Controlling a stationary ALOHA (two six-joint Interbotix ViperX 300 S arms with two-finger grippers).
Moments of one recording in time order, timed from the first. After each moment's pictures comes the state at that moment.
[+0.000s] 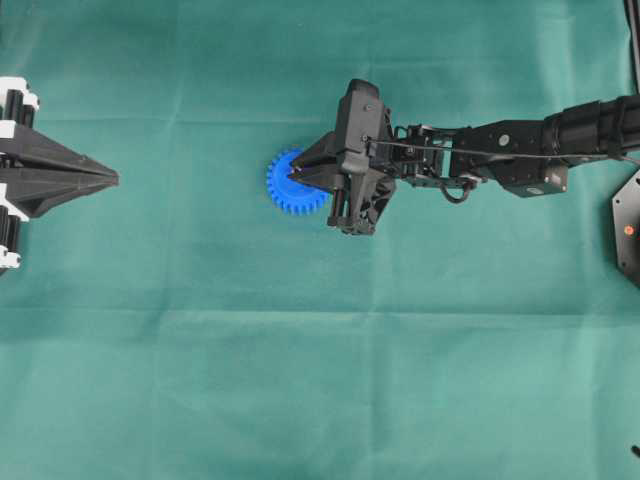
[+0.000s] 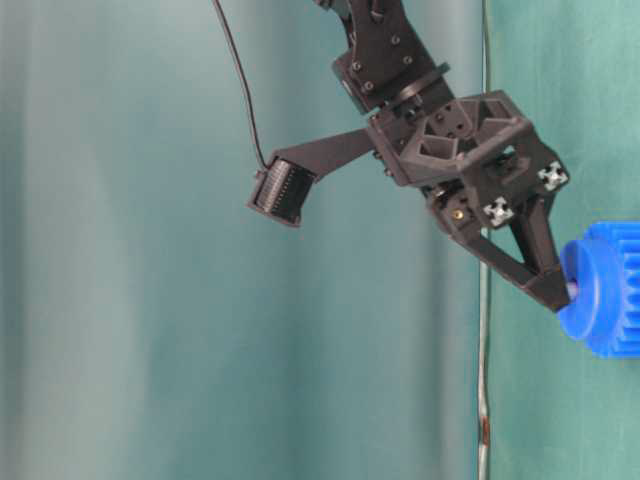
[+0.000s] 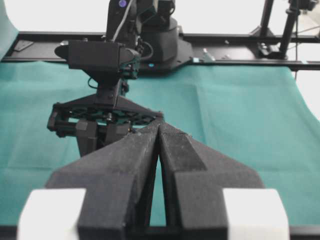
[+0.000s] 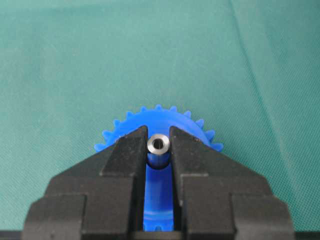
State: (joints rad) left arm -0.01 -0.97 1.18 0.01 -0.19 -0.02; right arm -0.12 0.25 0.64 0.04 -0.36 -0.01
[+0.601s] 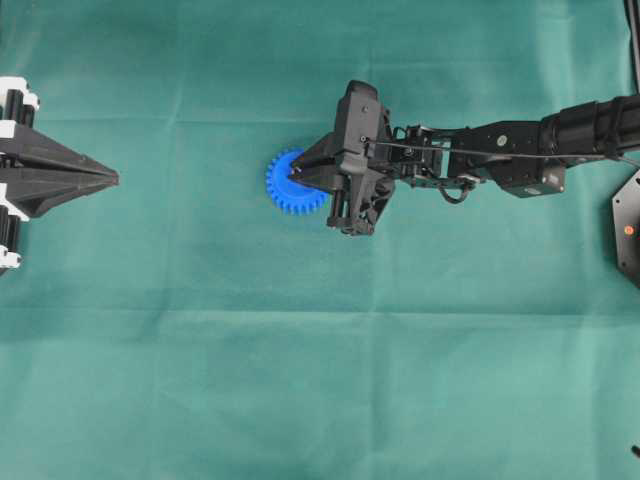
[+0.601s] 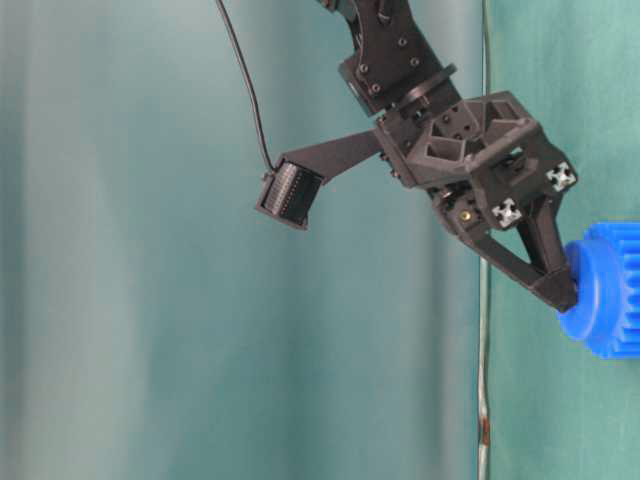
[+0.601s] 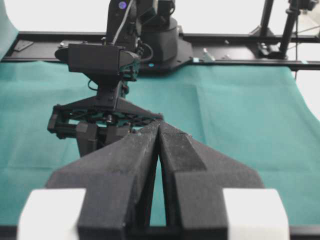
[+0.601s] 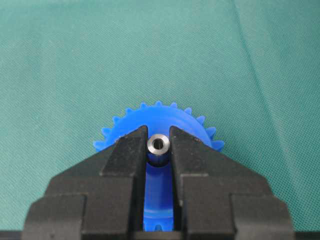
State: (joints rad) left arm -0.01 -0.97 1.18 0.01 -0.19 -0.02; right arm -0.12 0.25 0.64 0.04 -0.36 -0.01
